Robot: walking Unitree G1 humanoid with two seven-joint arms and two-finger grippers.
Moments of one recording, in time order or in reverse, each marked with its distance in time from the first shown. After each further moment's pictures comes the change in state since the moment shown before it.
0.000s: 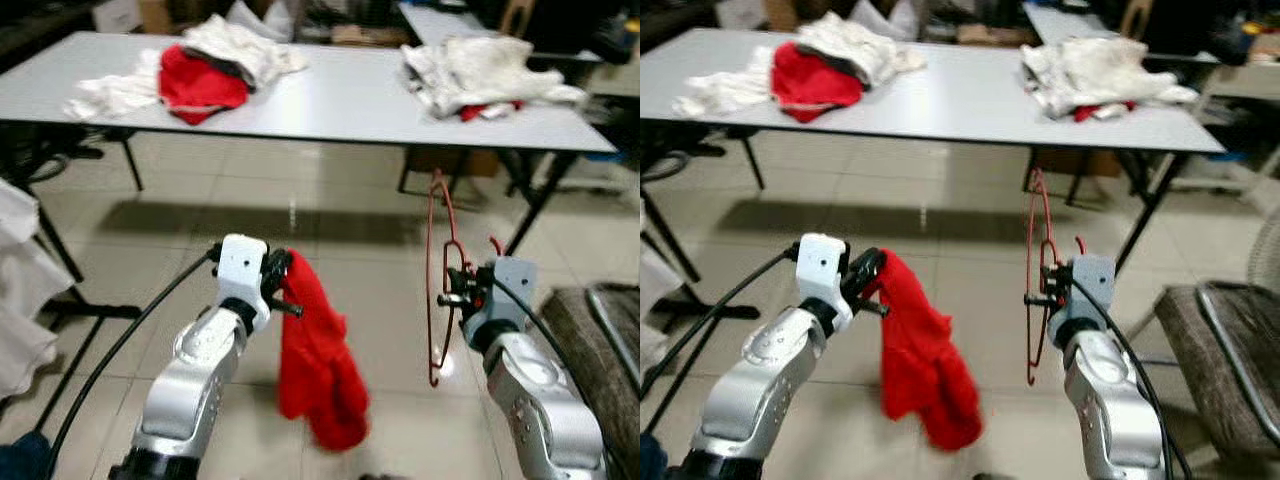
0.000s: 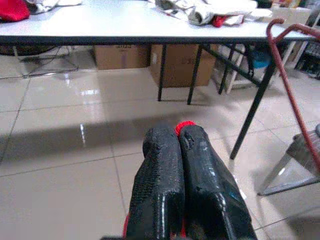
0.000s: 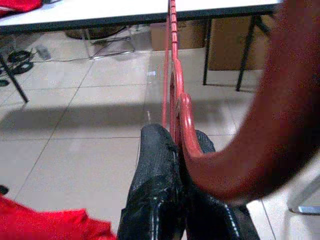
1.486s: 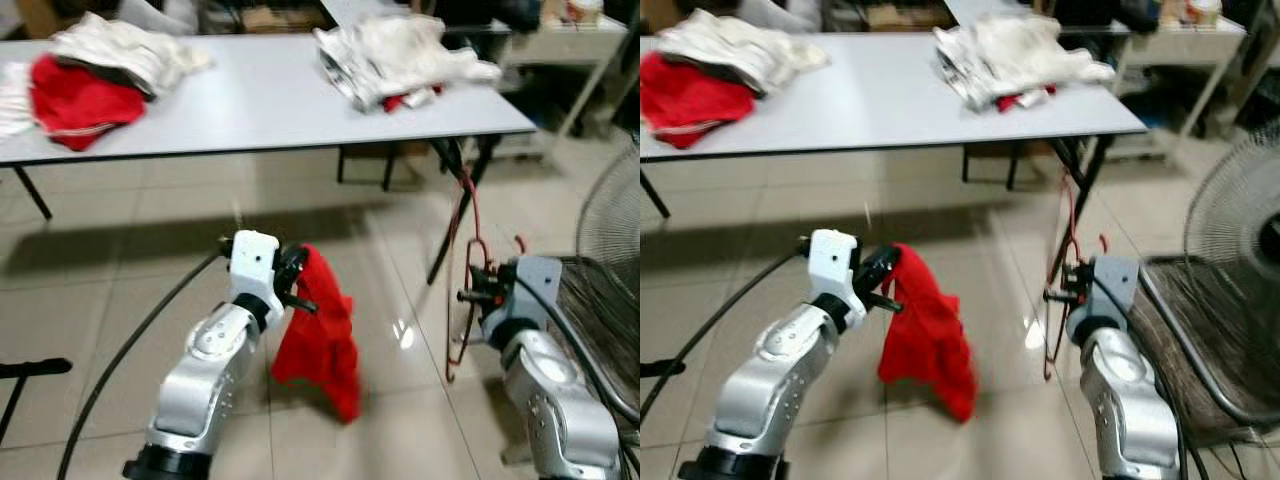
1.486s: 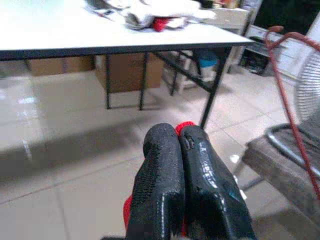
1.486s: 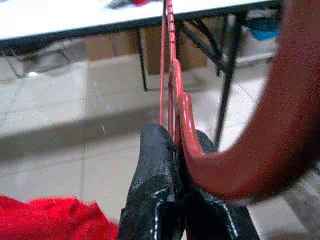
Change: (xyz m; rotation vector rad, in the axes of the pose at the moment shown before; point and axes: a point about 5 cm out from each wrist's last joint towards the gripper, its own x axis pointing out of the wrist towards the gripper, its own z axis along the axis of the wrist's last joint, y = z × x) left arm 0.003 -0.005 0.004 -0.025 -0.023 -0.021; right arm 0.003 -0.009 0.008 0.010 -0.033 -0.037
